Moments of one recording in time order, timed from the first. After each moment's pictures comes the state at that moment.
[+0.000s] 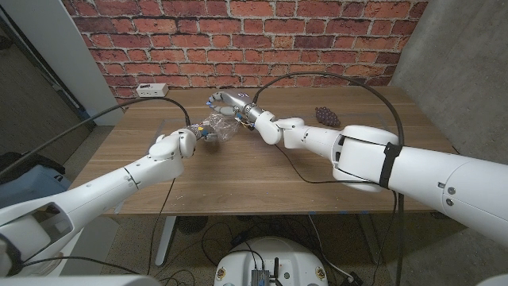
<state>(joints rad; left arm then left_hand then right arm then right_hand) 0.60 0.85 0.83 -1.79 0.52 0.71 -0.24 0.32 0.16 0.67 -0.05 0.21 0.35 -0.04 0.21 0.18 0.24 -0.05 0.24 0.20 0.19 -0.04 0.19 0.17 0.08 0.09 0.34 0.19 -0.04 0.08 -1.36 -0.38 -0.34 0.46 -0.54 0.97 0.21 0.24 0.09 0.27 0.64 -0.14 0.23 0.20 0.48 -0.09 0.22 0.27 0.49 -0.05 0.26 0.44 0.46 -0.04 0.46 0.19</state>
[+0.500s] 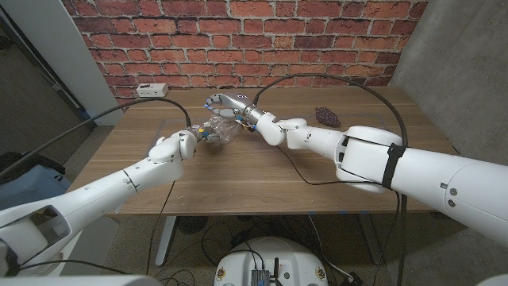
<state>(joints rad) 0.64 0.87 0.83 -1.84 0.53 0.72 -0.20 0.24 0.08 0.62 -0.08 0.18 0.37 -0.09 0.19 0.18 0.23 -0.06 0.22 0.20 0.19 -0.03 0.18 0.17 0.06 0.15 0.32 0.19 -0.06 0.05 -1.33 -0.42 -0.39 0.52 -0.56 0.96 0.21 0.27 0.11 0.25 0.64 -0.14 0.23 0.20 0.48 -0.09 0.22 0.27 0.49 -0.05 0.26 0.43 0.46 -0.04 0.46 0.19</state>
